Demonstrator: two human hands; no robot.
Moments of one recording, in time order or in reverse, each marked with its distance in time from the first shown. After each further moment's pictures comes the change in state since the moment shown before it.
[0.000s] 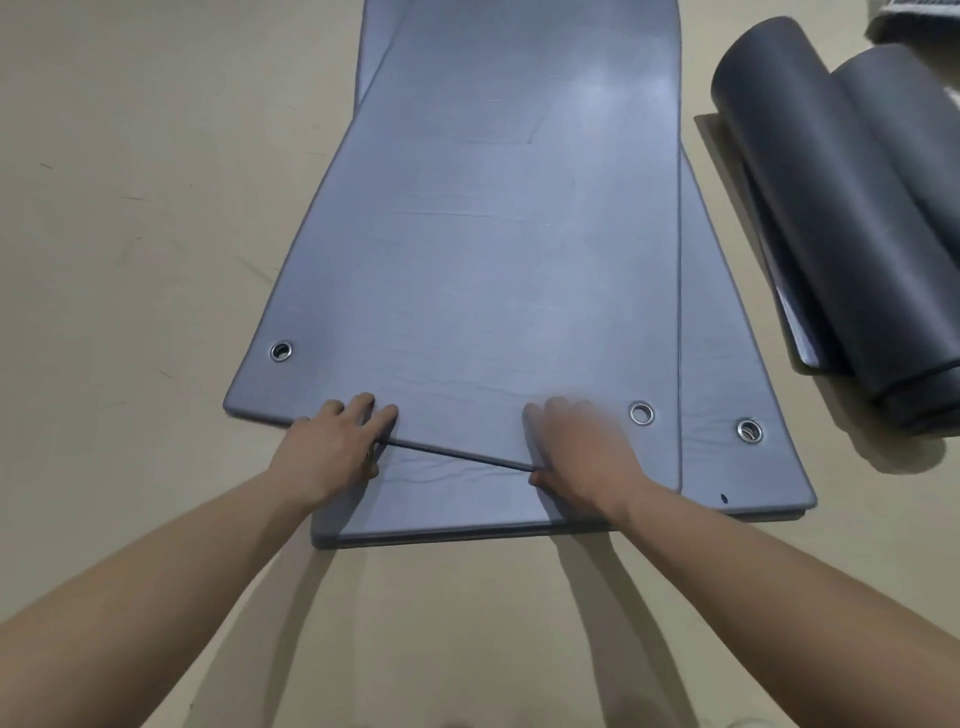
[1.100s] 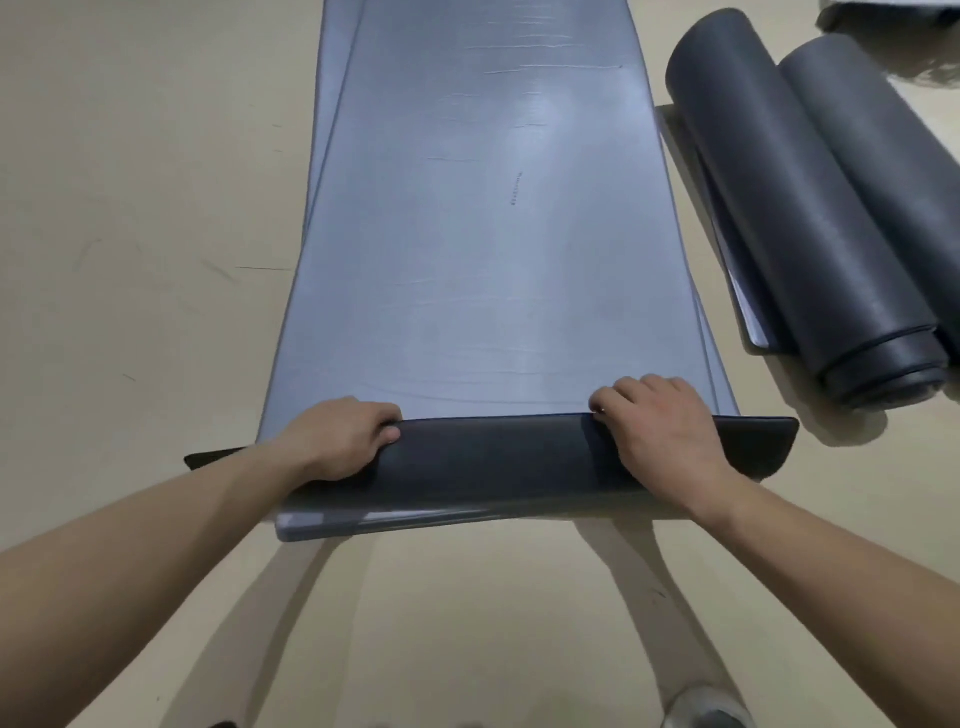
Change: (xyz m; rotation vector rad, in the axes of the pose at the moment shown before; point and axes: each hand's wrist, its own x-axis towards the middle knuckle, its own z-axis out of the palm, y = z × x) left_hand 0.009 0.049 -0.057 -0.305 -0.147 0.055; right_hand -0.076 0.088 -0.034 -0.056 0.310 0.065
